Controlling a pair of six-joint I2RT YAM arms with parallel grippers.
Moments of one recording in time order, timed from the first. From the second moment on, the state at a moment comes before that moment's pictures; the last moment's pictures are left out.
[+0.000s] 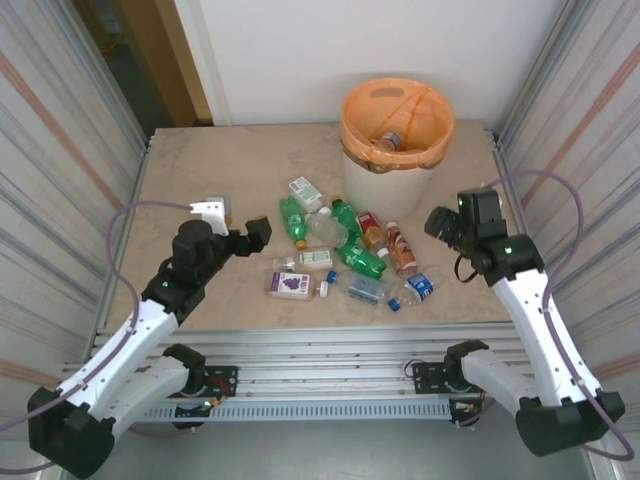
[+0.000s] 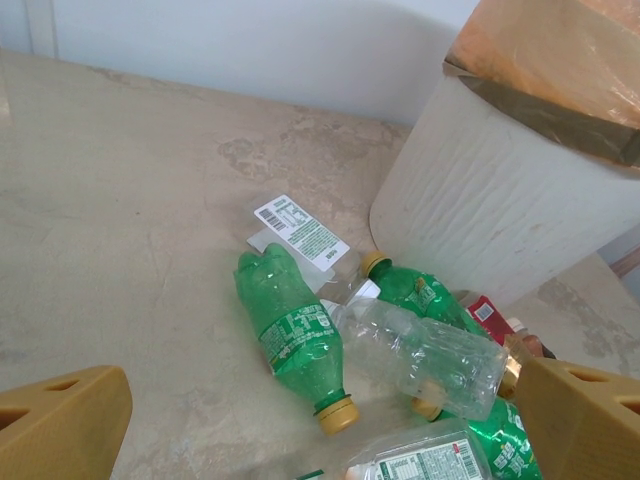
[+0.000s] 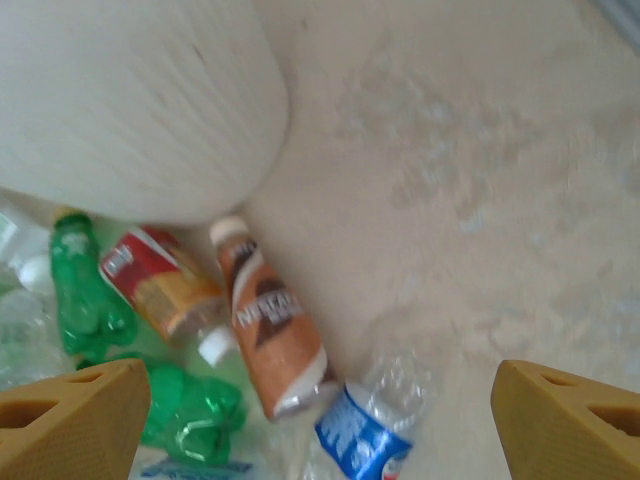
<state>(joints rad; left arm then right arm) -0.45 0.84 0.63 -0.09 -0.05 -0.40 0.25 0.93 1.04 -0.97 0.23 0.66</state>
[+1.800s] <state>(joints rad) -0.43 0.96 0.62 -0.03 -0.05 -0.48 0.43 1.20 0.60 -0.71 0.08 1.05</state>
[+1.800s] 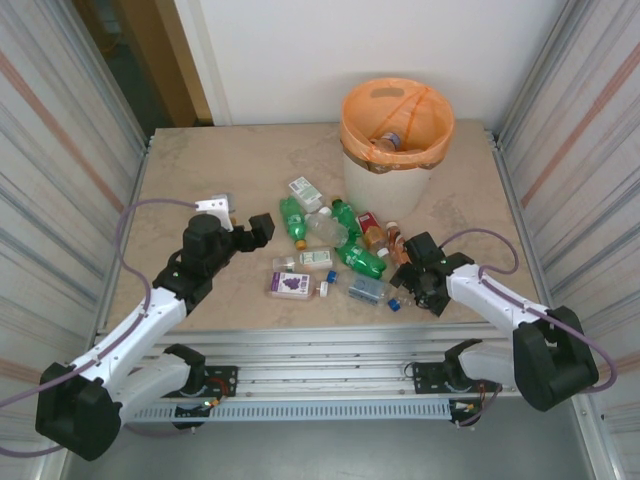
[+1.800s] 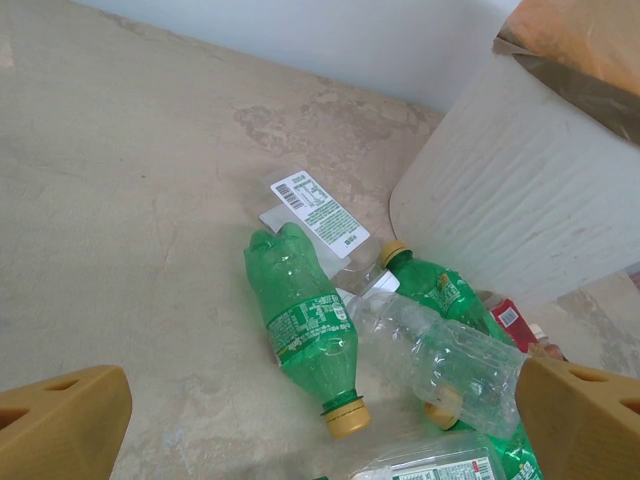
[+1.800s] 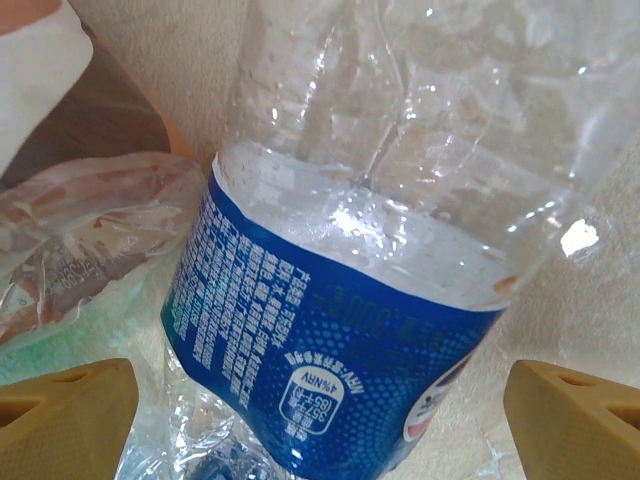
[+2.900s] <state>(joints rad) -0.42 0.95 0.61 -0.03 -0.05 -0.48 0.40 1.31 0.61 -0.63 0.10 1.01</state>
